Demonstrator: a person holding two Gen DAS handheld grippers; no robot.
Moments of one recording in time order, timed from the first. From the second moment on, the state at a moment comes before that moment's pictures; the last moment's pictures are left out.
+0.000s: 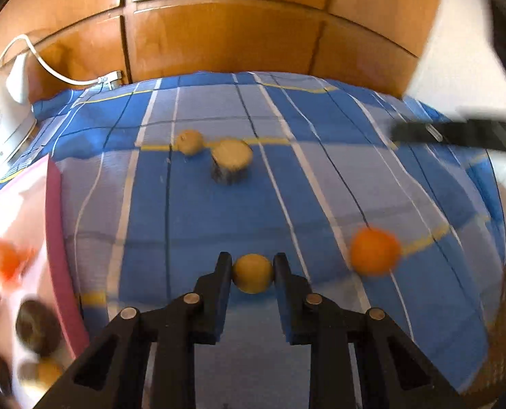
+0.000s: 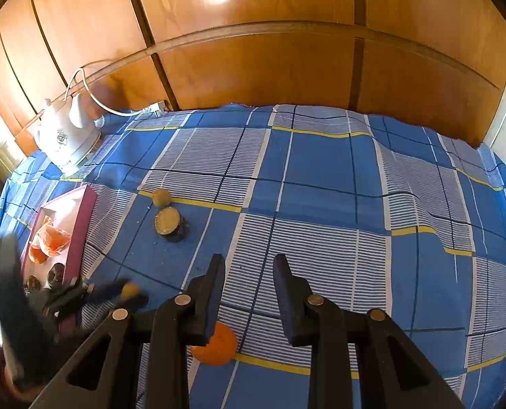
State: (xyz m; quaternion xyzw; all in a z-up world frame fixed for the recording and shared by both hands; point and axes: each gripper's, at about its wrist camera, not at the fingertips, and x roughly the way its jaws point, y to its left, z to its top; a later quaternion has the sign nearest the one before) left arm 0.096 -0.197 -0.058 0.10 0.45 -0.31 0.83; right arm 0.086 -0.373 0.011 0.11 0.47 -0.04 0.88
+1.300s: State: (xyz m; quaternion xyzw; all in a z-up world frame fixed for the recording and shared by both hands) left arm 0.052 -0.171 -0.075 0.08 0.42 -0.33 0.84; right arm 0.093 -0.337 -0.036 0.07 0.57 0.06 0.81
